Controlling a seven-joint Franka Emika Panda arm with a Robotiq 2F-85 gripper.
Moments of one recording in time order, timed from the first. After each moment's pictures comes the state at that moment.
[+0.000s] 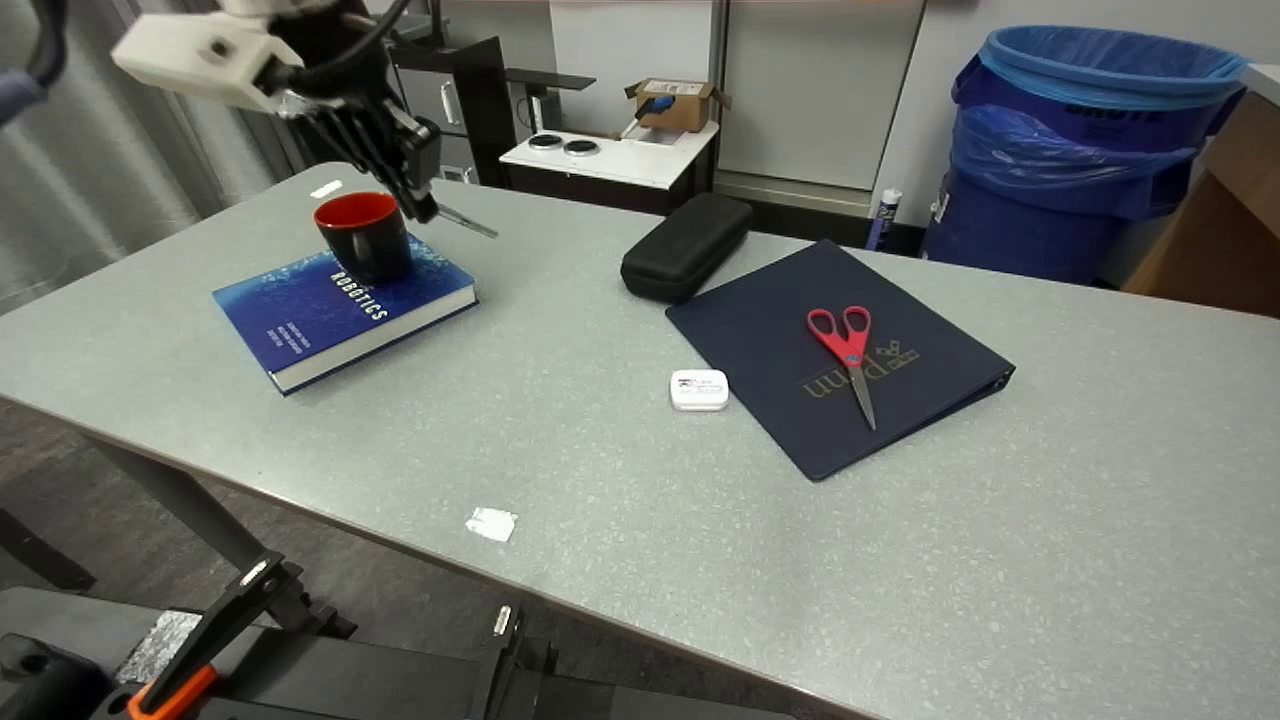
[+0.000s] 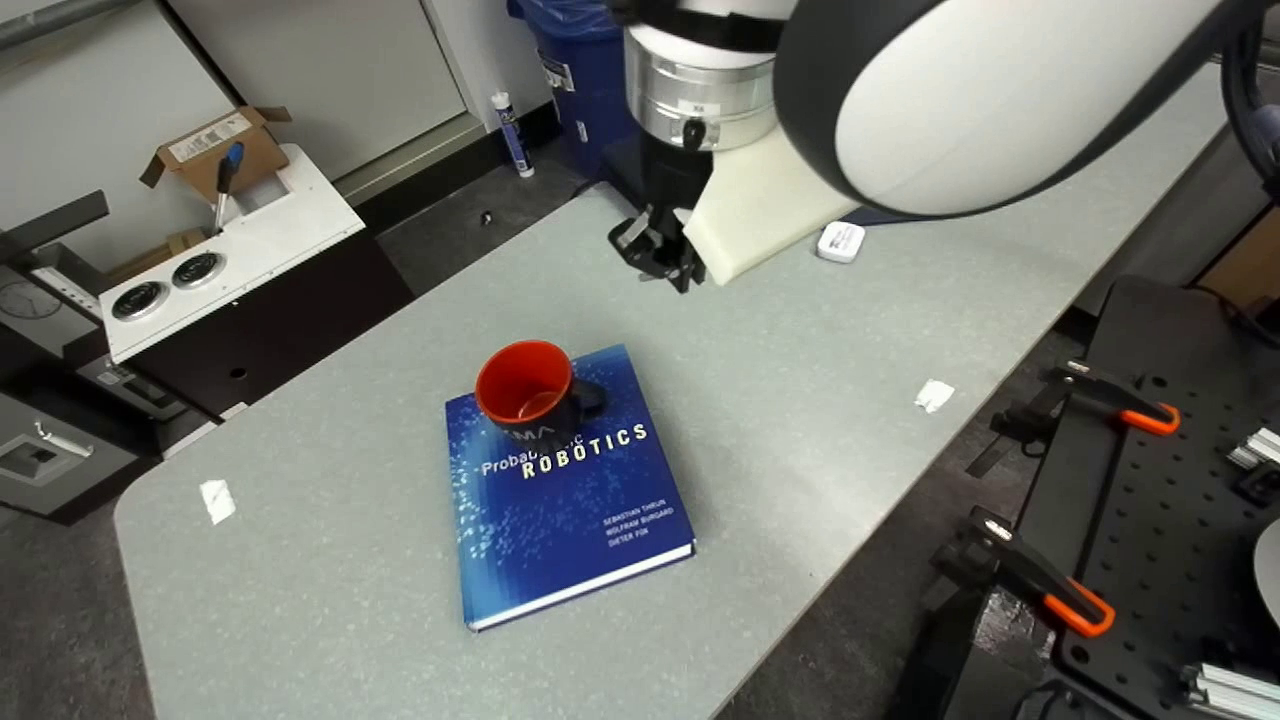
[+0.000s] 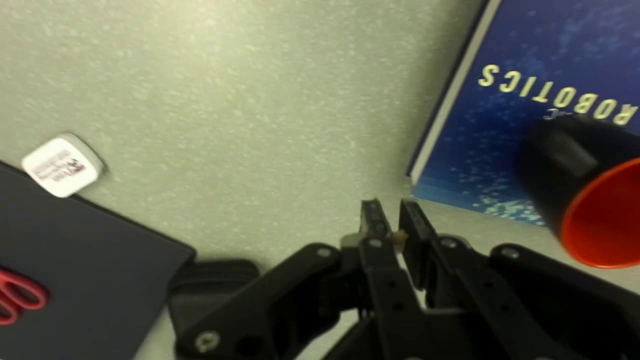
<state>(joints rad) 0.07 0.03 0.07 -2.49 -0.27 2.73 0.72</state>
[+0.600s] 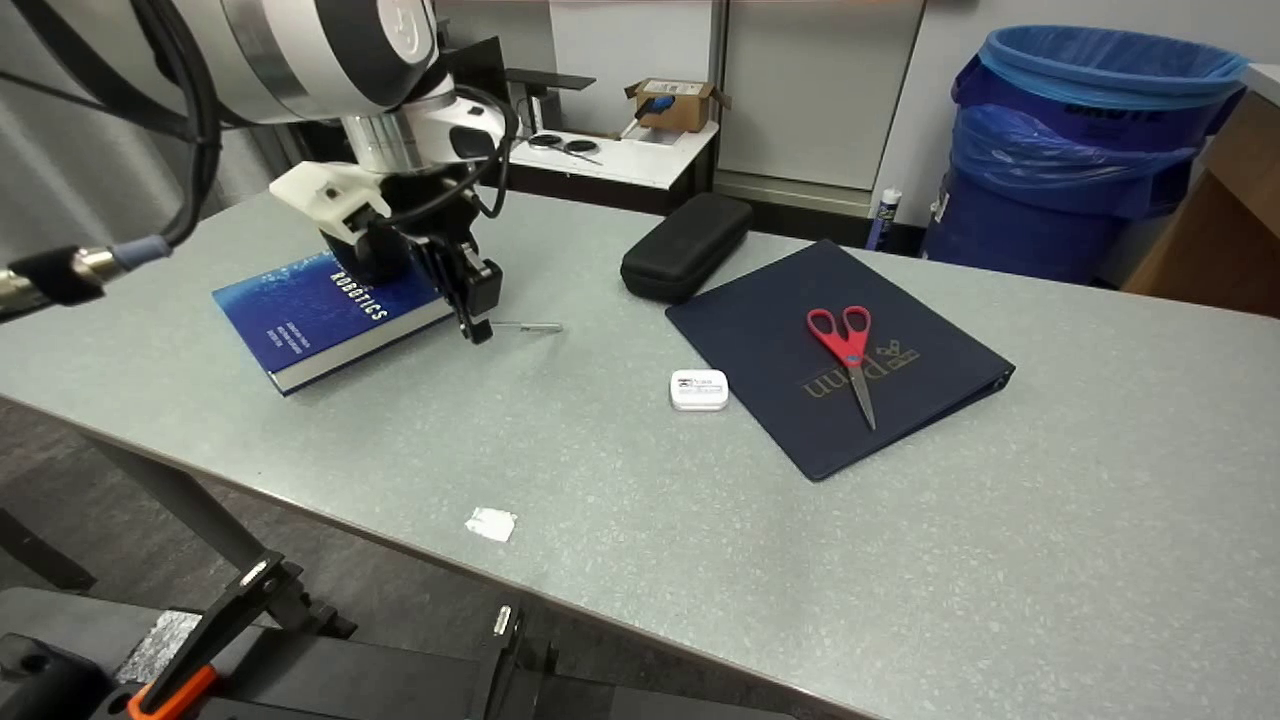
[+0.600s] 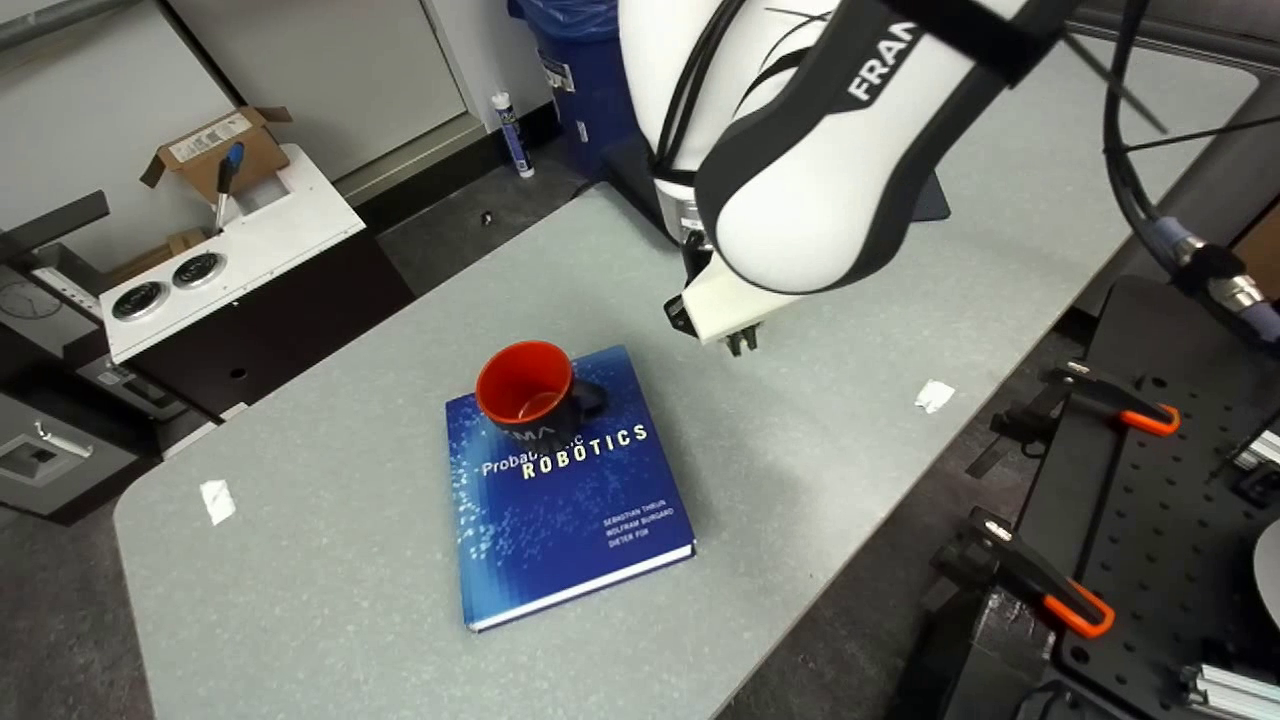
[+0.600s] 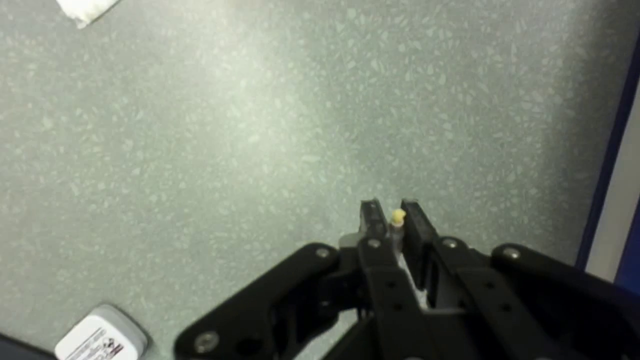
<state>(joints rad) 0.07 0.34 0.01 -2.36 -0.15 2.63 0.80</state>
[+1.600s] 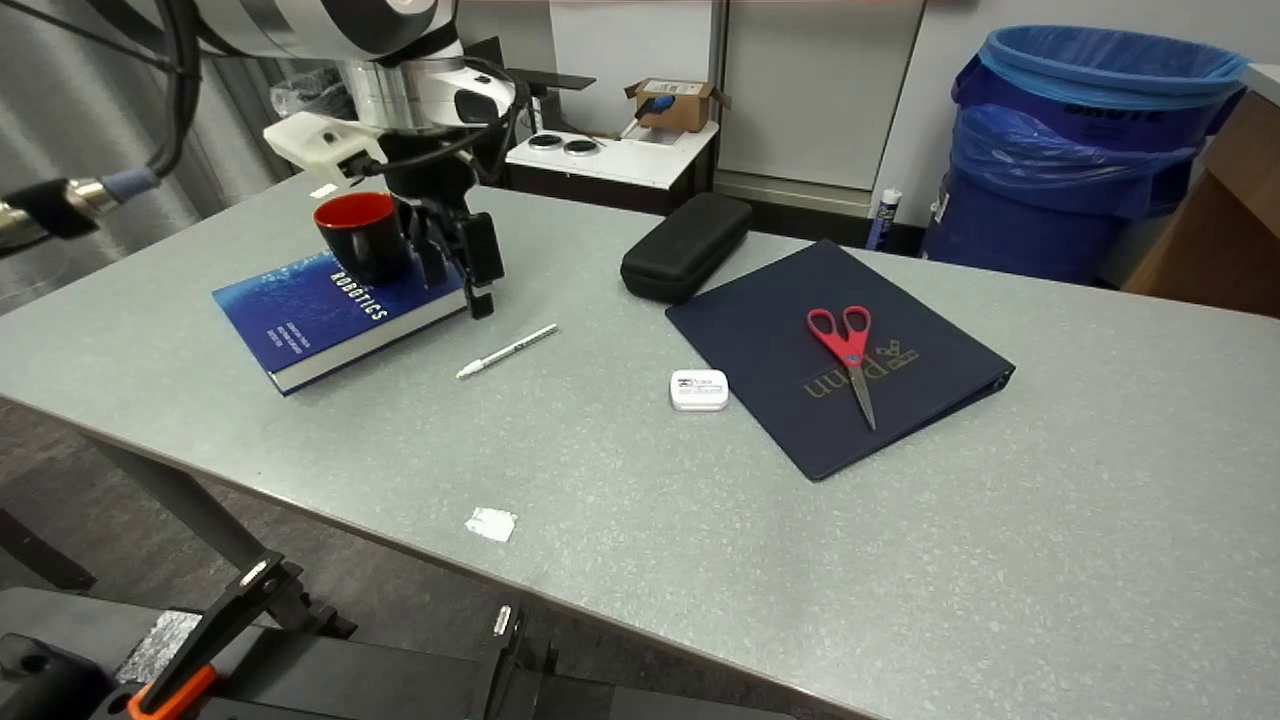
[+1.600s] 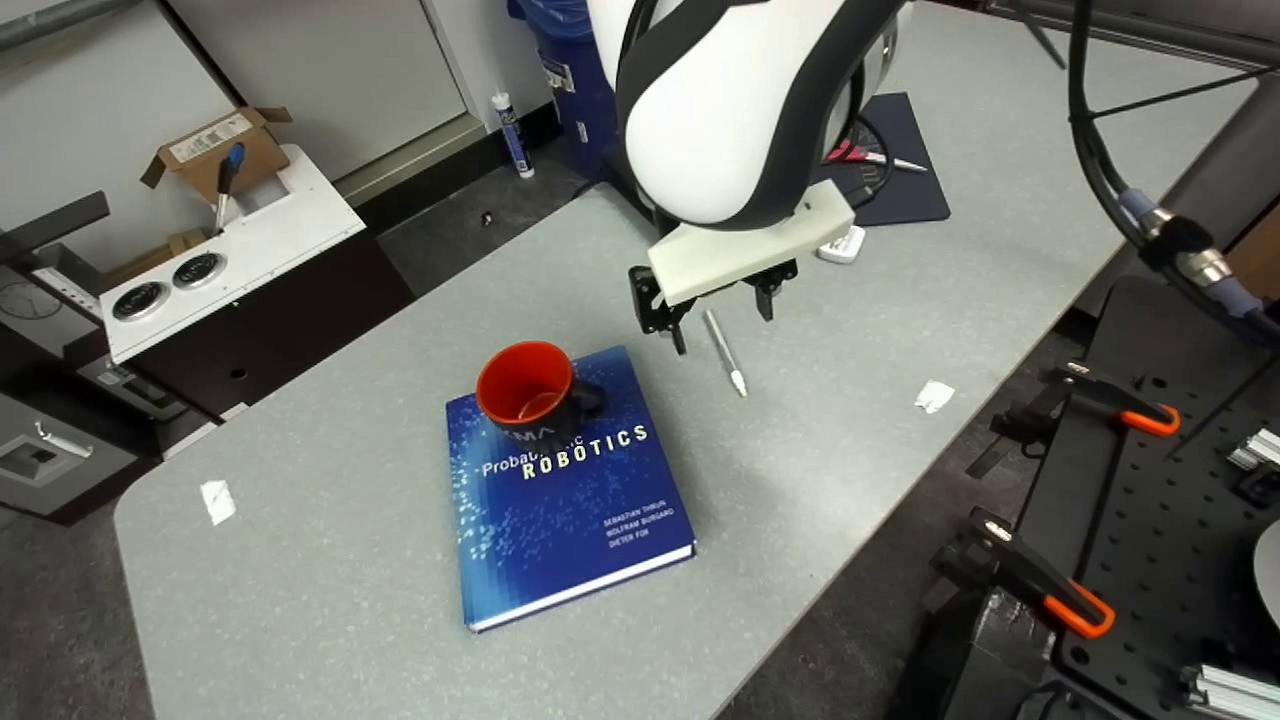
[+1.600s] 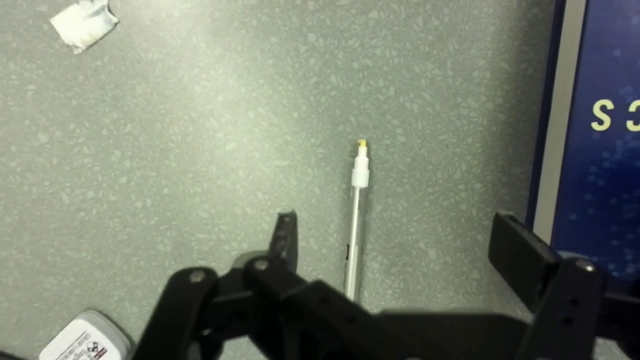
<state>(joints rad) 0.07 0.32 0.01 -2.28 0.01 2.49 0.68</state>
